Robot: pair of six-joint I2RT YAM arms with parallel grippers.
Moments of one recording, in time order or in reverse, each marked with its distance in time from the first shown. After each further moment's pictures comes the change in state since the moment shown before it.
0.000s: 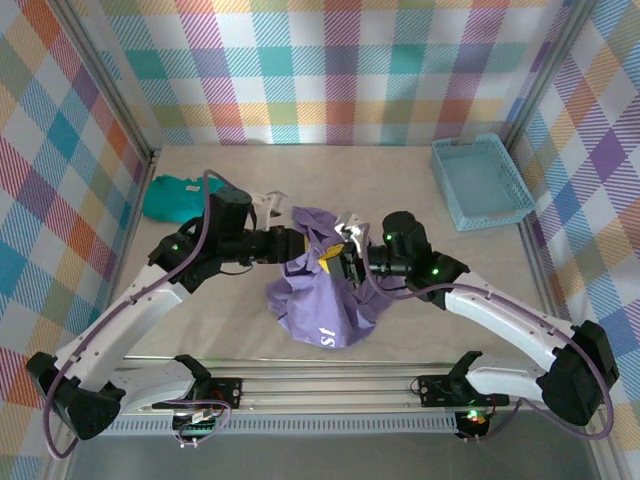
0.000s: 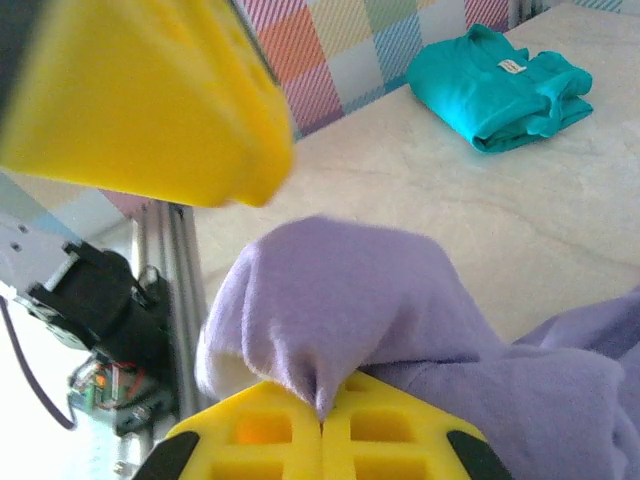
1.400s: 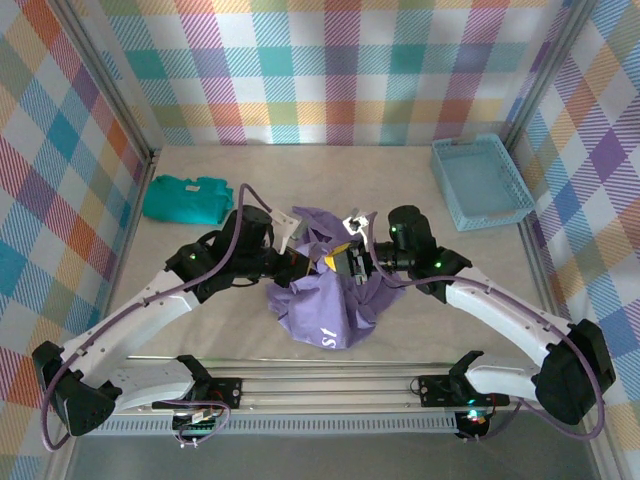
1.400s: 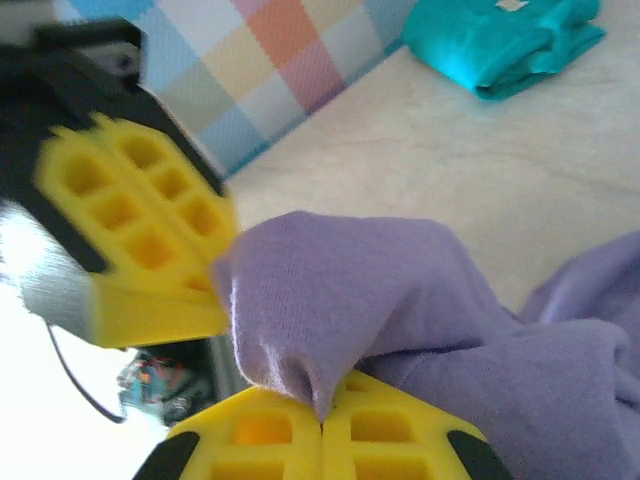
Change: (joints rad) left arm -0.113 0.021 -0.065 -0.029 -0.117 0.290; right arm -0.062 0.019 0.020 -0.093 -0.037 0.043
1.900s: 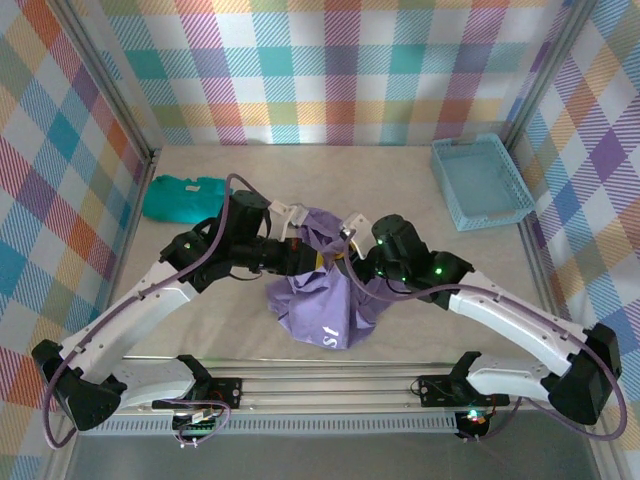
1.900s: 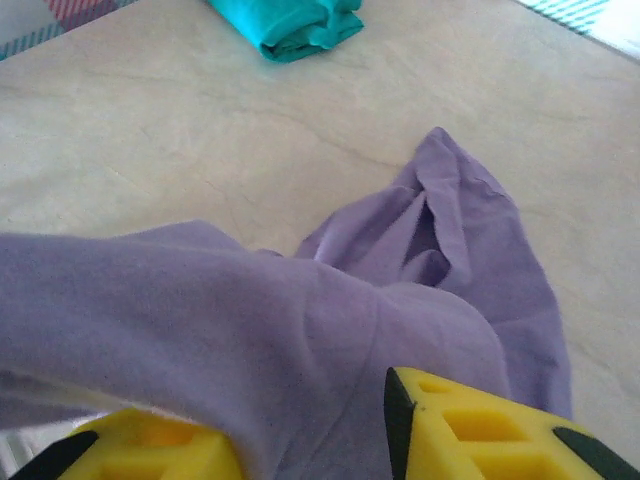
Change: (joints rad) left arm 0.035 0.042 0.117 -0.027 0.235 -0.272; right arm 0.164 -0.058 0.103 -0.289 0.607 -0.214
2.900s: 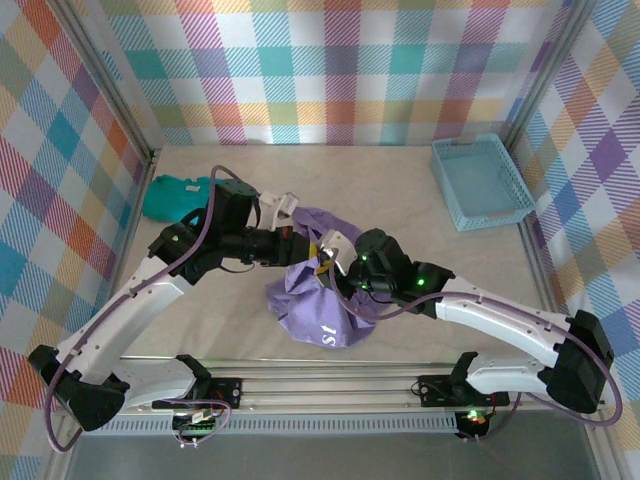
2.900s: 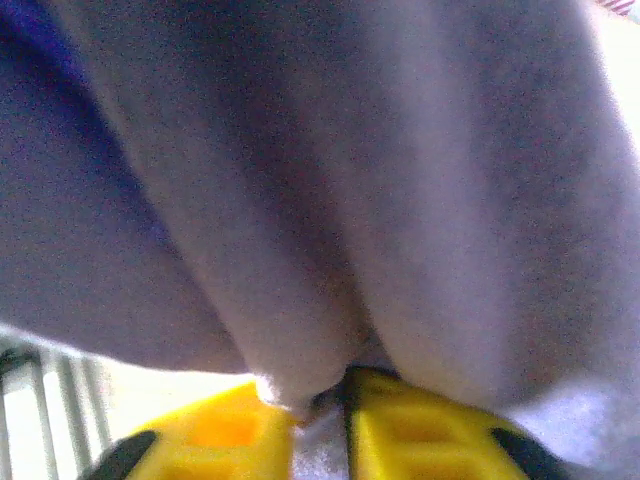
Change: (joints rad) left arm 0.068 0.008 0.074 -0.060 0.059 -0.036; right arm 0.115 0.072 -0.067 0.190 -0.104 -0.001
